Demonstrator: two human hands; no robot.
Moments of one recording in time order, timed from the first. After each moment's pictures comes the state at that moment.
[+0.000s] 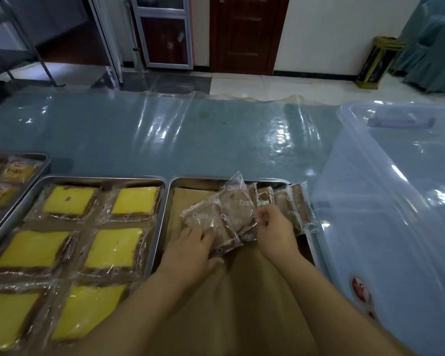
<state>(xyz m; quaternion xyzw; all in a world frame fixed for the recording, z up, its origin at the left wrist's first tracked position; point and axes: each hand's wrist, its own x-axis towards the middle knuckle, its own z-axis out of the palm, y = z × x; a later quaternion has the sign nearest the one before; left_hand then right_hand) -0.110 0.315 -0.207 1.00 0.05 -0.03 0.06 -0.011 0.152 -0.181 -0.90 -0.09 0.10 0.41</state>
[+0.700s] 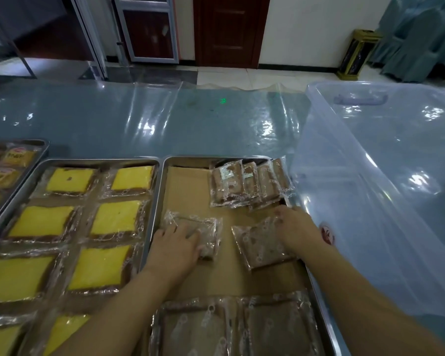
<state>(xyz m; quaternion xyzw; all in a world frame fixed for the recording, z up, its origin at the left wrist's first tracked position) -0.183 0.295 -0.209 1.00 0.06 -0.05 -0.01 -0.056 0.064 -0.166 -0.97 -0.11 0.14 0.16</state>
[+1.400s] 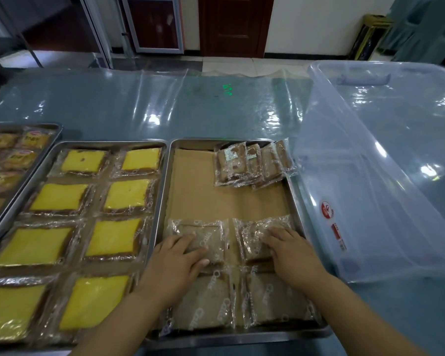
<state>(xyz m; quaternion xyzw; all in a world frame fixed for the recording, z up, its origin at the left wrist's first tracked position) -0.269 0.274 -0.208 0.99 0.04 -0.02 0.14 -0.146 0.033 -0.208 -0.94 -0.30 0.13 0.08</state>
